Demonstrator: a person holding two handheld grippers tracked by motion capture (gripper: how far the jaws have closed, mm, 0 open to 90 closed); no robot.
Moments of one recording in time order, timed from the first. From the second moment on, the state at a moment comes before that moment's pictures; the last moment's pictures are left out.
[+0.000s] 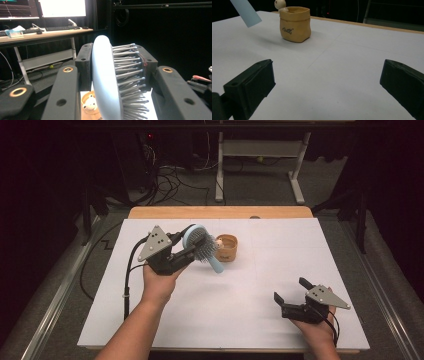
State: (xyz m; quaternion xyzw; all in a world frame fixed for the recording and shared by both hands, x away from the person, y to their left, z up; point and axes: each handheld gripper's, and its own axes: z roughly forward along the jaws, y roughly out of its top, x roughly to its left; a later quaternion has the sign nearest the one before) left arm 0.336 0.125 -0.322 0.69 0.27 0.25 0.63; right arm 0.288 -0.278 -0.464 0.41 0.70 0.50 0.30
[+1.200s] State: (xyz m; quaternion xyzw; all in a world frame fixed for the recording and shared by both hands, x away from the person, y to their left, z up) left arm 0.380 0.101 -0.295 0.67 0.28 0.26 0.64; right arm 0.288 -0.279 -0.464 0.41 0.70 0.50 0.30
